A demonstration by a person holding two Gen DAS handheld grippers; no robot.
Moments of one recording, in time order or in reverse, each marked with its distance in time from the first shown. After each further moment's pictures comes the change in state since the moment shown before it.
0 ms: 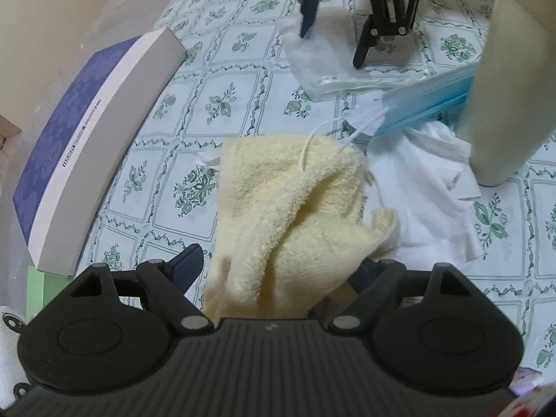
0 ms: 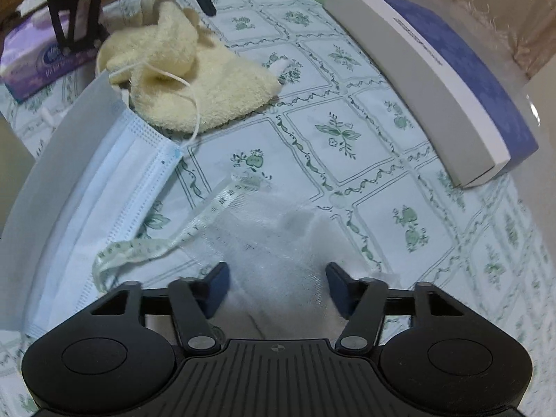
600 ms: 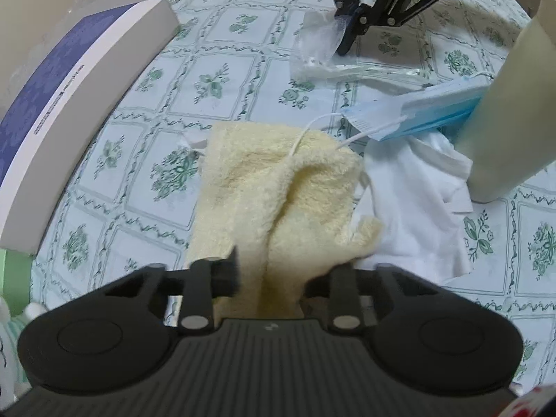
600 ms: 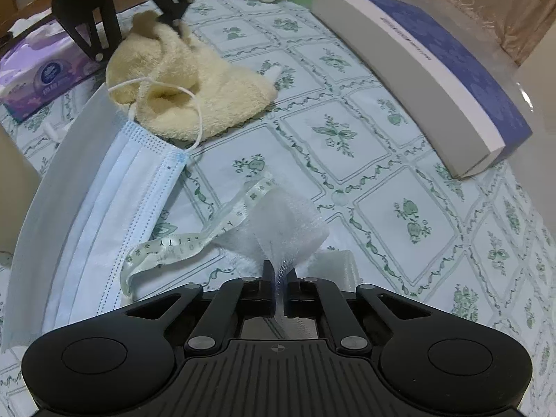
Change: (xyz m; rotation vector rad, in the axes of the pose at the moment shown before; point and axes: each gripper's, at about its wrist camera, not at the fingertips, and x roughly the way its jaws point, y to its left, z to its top) left arm 0.010 0.018 0.001 -0.106 0.035 -0.122; right arm -0.007 0.005 -0.004 0.065 -0.031 -0.016
